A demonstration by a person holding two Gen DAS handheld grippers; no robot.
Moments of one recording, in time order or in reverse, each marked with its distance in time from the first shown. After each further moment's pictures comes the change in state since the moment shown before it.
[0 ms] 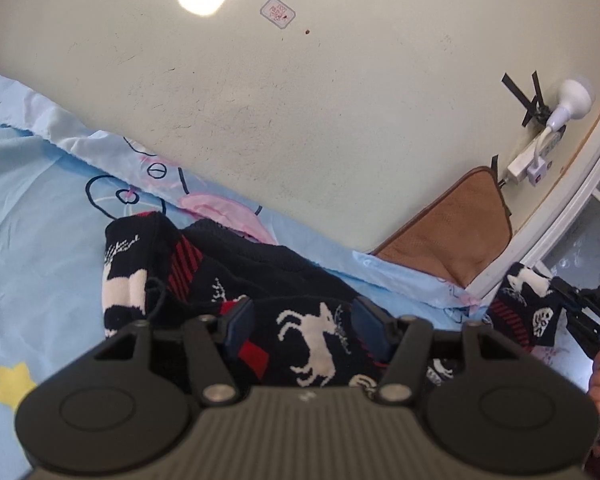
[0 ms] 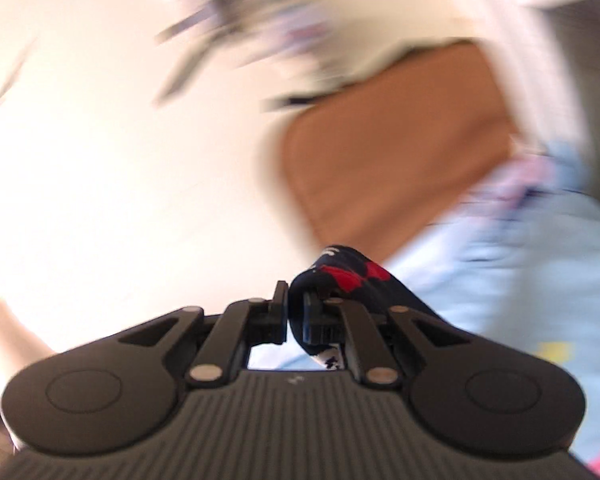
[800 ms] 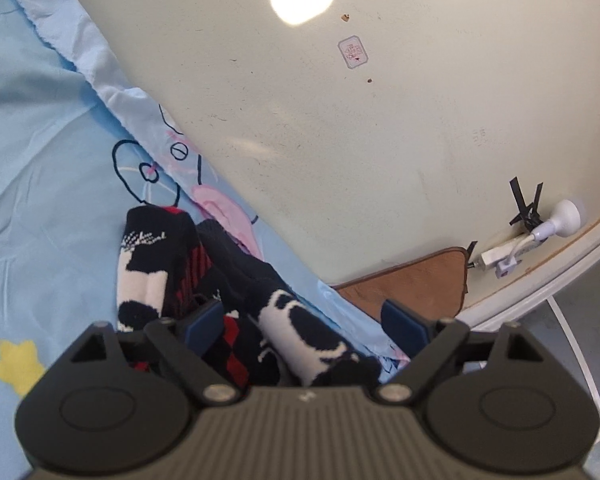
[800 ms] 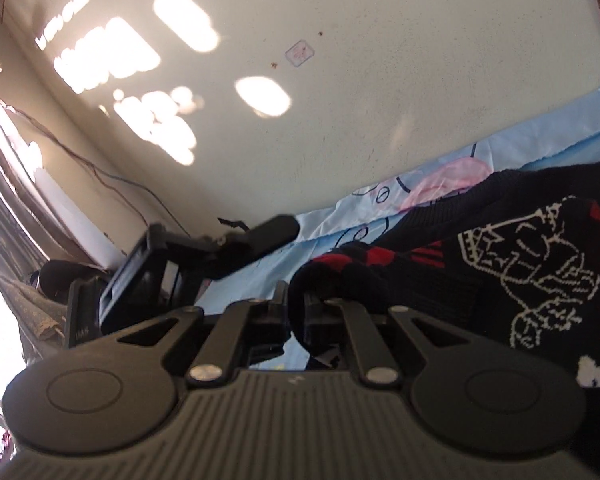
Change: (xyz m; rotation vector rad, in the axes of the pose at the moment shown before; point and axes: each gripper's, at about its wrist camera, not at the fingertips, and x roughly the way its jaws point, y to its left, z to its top) left arm -0.013 0.049 0.022 -0.334 0.011 -0.155; right arm 0.124 0.145 -0.165 -0.025 0.432 0.355
